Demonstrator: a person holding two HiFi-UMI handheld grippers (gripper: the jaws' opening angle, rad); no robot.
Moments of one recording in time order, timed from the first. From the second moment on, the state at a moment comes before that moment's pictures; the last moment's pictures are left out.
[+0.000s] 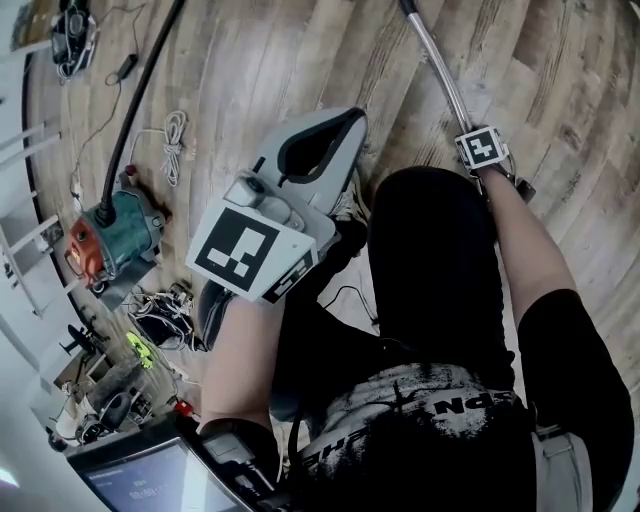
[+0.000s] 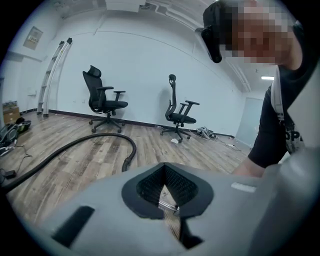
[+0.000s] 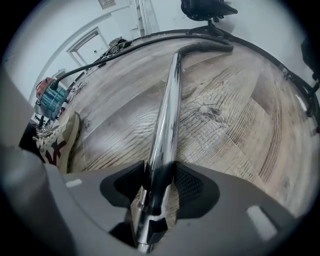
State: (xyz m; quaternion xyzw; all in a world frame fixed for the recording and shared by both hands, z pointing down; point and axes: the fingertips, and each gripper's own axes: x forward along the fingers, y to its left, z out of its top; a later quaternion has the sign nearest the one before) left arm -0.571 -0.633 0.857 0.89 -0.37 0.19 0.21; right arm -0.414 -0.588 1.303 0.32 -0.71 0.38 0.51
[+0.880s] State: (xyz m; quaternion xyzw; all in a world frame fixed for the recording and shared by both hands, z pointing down) left arm -0.509 -0.663 1.062 0.81 -0.29 0.16 0.48; right arm -0.349 -0.588 1.258 0.31 -0.68 0.42 0.51
